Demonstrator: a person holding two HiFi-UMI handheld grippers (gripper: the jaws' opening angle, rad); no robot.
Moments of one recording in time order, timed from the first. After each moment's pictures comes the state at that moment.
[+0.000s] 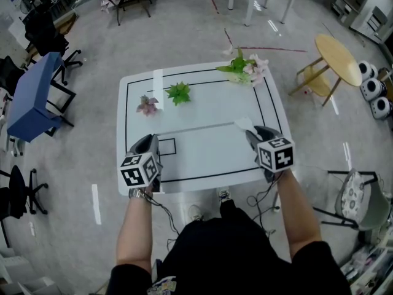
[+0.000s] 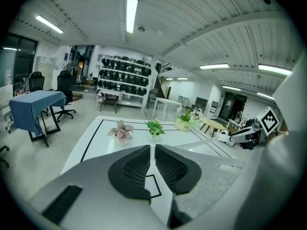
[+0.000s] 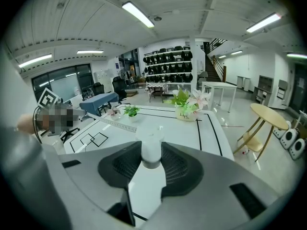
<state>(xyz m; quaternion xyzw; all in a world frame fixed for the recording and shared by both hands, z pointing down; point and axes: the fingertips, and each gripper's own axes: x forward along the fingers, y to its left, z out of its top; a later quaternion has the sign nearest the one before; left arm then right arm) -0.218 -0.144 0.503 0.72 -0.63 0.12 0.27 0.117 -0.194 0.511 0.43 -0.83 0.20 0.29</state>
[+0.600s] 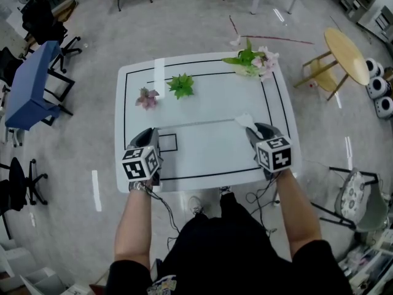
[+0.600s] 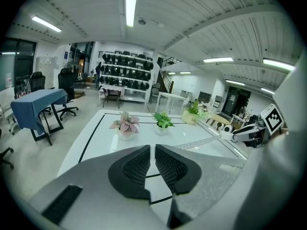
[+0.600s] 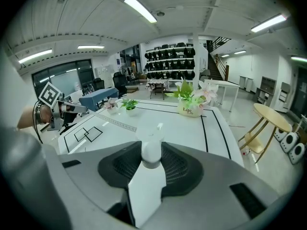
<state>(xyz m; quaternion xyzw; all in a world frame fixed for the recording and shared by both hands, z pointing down) -0.232 -0.168 0.544 0.71 -0.63 0.15 0.28 0.101 -0.216 0.549 0.42 -0.83 0.20 0.31</state>
